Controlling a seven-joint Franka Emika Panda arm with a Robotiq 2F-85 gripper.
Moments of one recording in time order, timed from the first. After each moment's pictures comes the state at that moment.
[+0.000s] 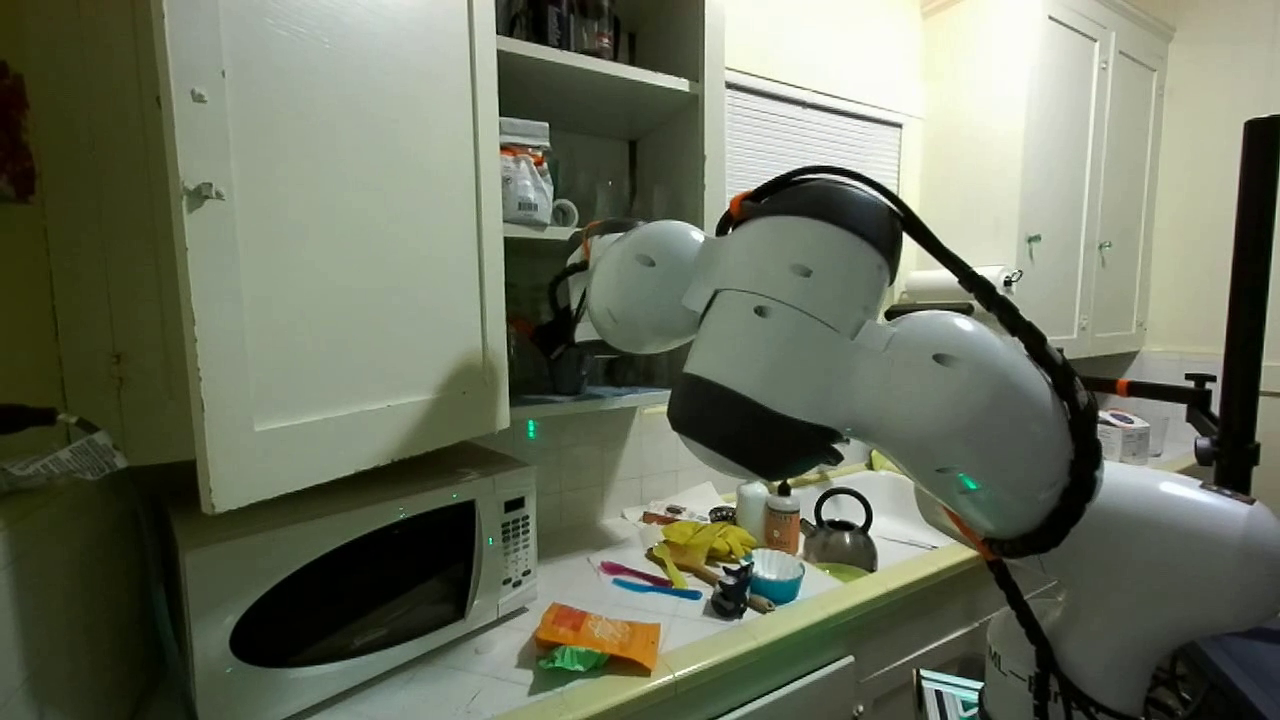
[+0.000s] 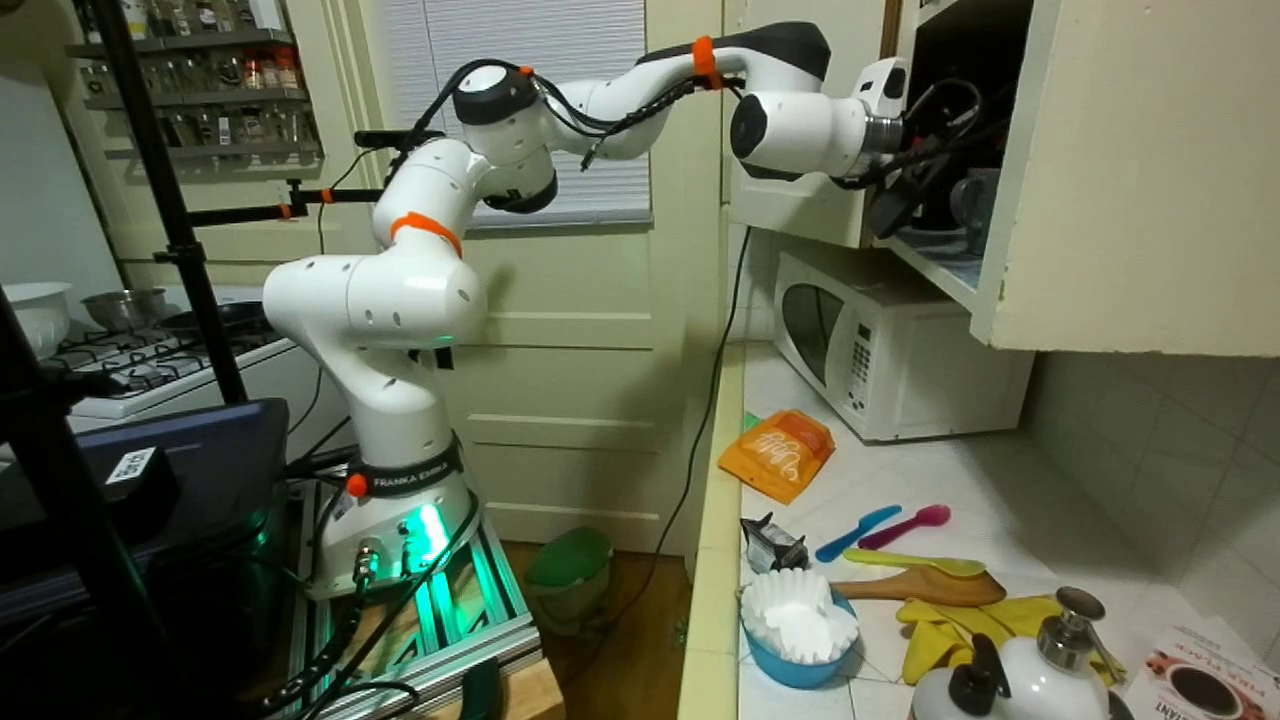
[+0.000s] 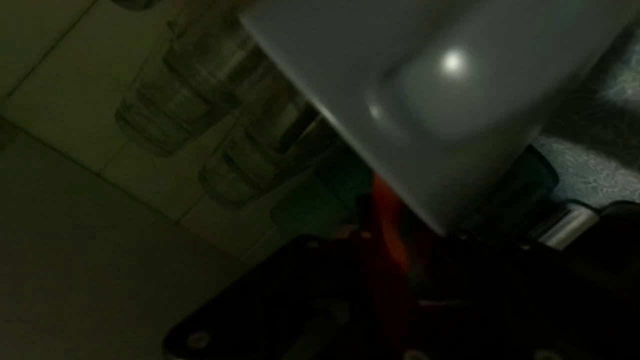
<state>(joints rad) -2.19 -1.02 1.48 -1.91 2.51 2.52 -2.40</state>
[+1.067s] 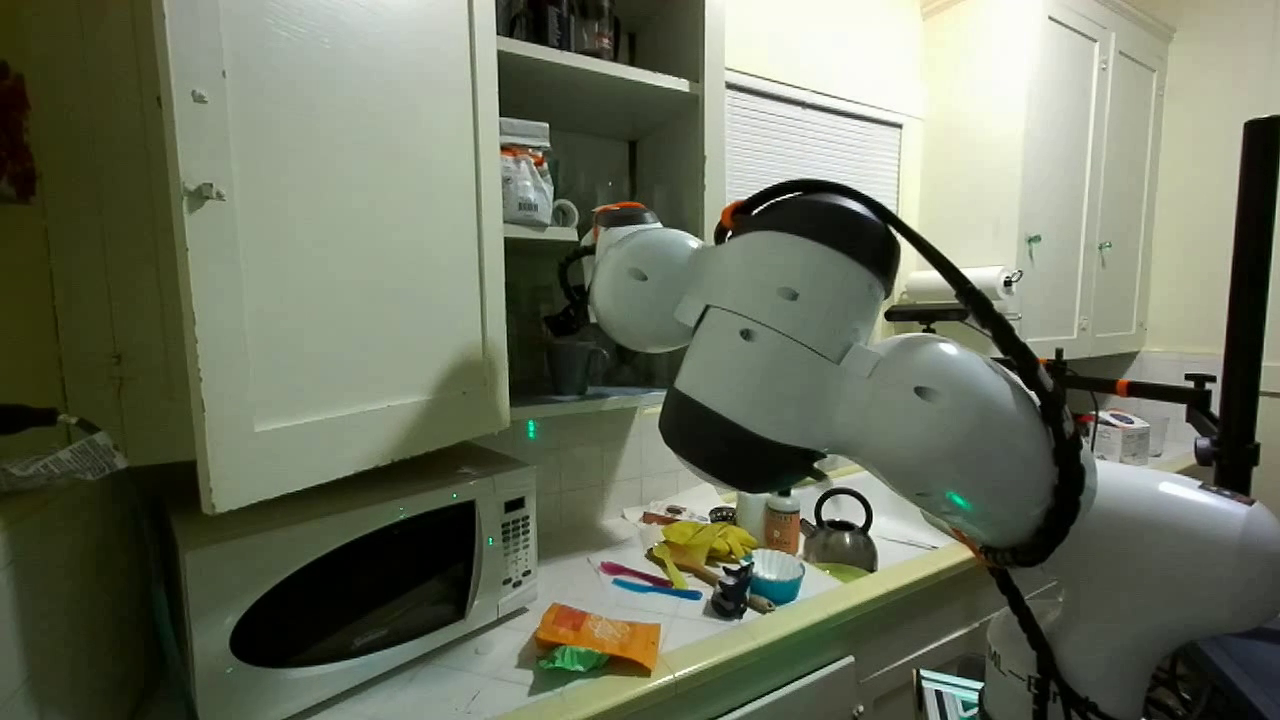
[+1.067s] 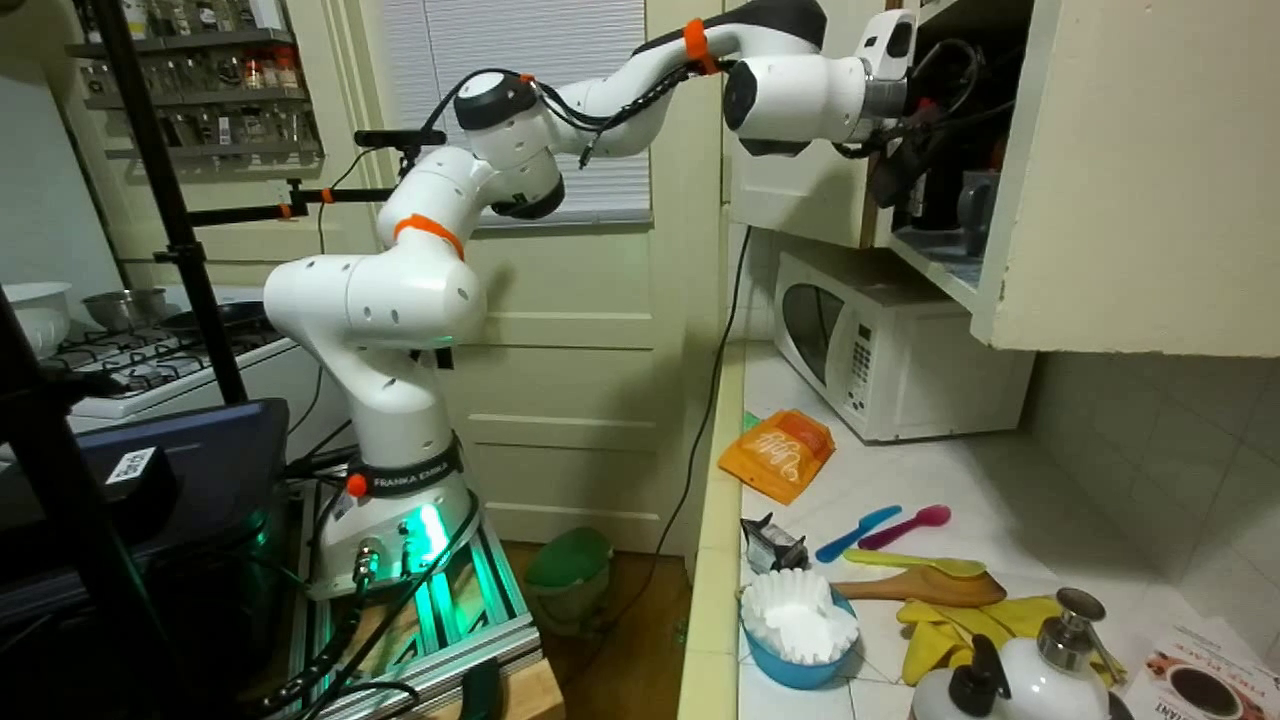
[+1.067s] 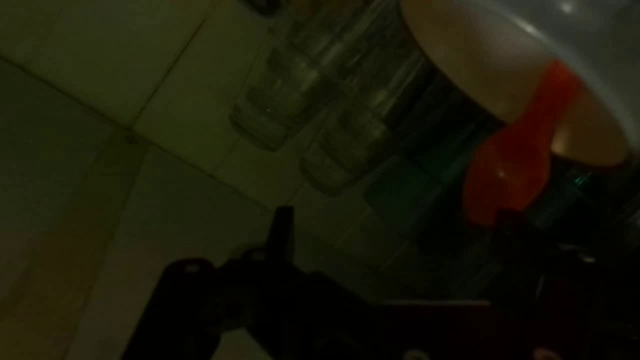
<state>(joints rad) -2.21 -1.08 1.37 -1.91 2.51 2.51 -2.18</state>
